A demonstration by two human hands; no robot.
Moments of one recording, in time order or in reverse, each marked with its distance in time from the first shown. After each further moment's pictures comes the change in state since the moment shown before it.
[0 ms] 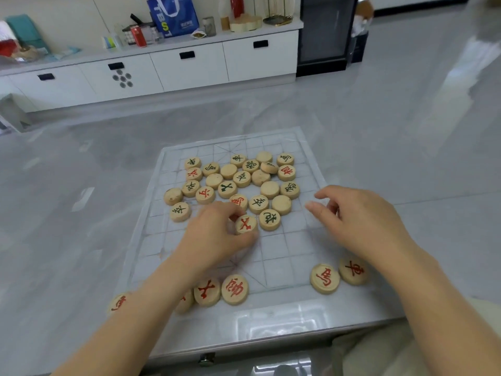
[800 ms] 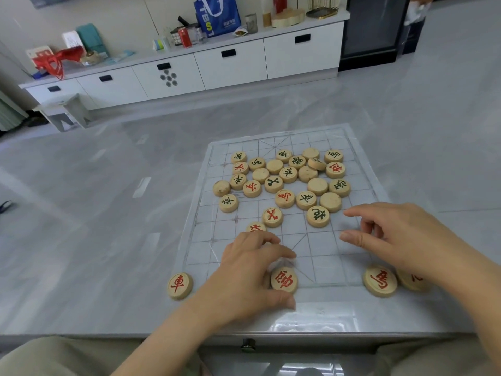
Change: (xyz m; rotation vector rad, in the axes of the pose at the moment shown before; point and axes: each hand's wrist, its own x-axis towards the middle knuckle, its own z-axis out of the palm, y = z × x) left_hand -0.069 -0.024 -0.007 0.041 -0.216 0.178; right_hand -0.004 -0.002 0.014 0.050 -0.158 -0.268
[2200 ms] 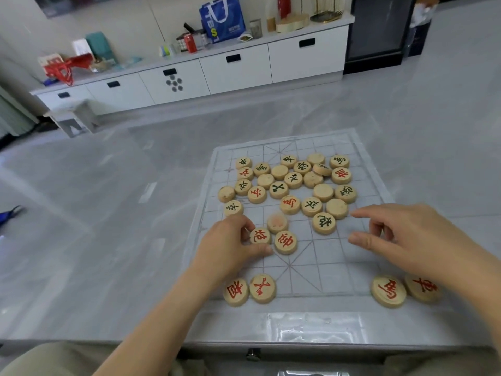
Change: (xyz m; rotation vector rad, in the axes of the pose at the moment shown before) left_hand 0.036 -0.041 -0.015 -0.045 0.244 -0.348; right_hand 0.004 -0.006 -0.012 -0.013 -0.063 0.049
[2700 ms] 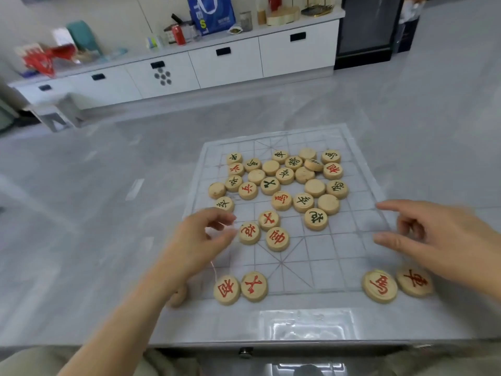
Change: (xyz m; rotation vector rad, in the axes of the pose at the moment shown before) left_hand -0.007 -0.021 -0.022 -0.278 0.071 0.051; right_hand -0.020 0.031 -0.008 0.100 0.072 0.138
